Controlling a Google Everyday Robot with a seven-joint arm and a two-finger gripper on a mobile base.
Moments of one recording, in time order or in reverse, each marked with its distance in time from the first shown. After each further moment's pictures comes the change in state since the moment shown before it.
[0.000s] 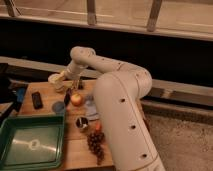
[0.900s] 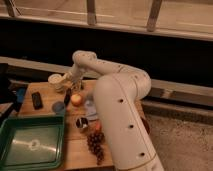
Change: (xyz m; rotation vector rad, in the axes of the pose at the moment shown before) arm -0.004 -0.022 0.016 0.034 0.006 0.028
